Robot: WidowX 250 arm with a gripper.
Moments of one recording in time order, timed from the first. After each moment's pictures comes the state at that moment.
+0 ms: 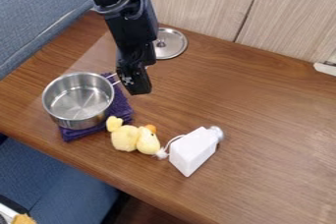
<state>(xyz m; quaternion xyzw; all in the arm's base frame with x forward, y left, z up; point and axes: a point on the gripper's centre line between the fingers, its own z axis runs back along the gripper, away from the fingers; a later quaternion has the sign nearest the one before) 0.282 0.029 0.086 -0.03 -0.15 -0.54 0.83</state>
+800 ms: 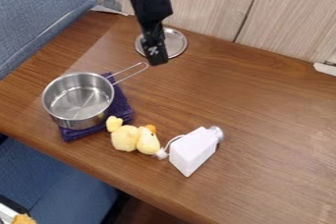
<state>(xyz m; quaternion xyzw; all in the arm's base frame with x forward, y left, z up) 0.363 0.051 0.071 -0.02 -0.15 -0.47 0.87</state>
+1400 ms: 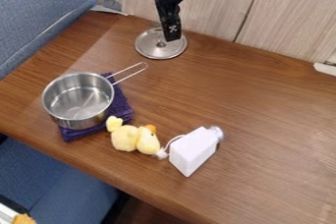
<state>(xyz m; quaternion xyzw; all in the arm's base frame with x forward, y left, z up) 0.453 0.077 0.047 0.04 -0.14 -0.44 0.89</state>
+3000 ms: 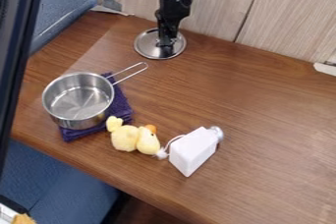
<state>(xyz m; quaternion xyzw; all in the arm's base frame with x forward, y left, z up) 0.464 0.092 0.000 0.07 -0.03 -0.43 0.90</state>
